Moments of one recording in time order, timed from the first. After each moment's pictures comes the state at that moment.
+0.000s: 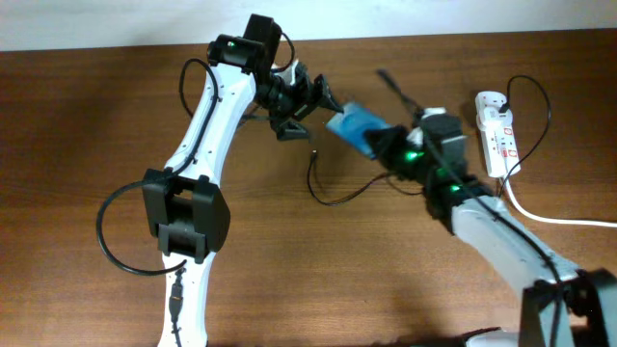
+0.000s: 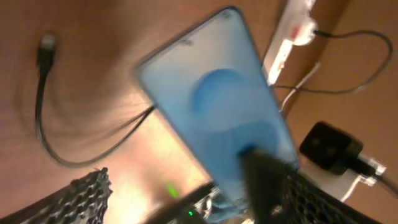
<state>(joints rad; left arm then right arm) -0.31 2.36 2.34 -1.32 0.78 -0.54 0.19 1.51 0.82 0.17 -0.38 1.08</state>
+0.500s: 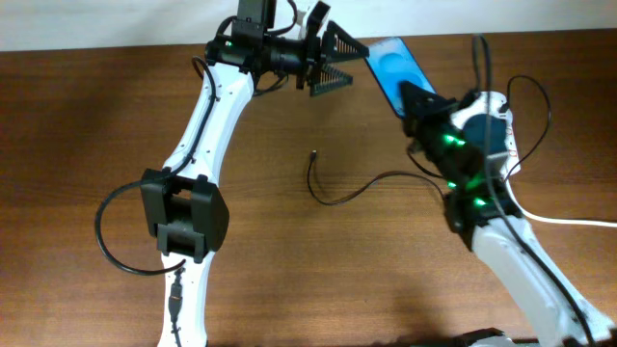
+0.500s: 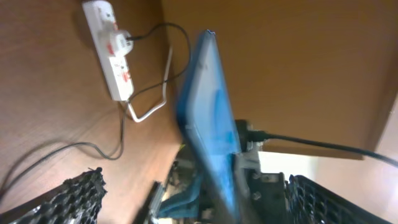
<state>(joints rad) -0.30 2.36 2.34 -0.68 1.27 -0.75 0.19 1.34 0.81 0.42 -0.18 1.54</state>
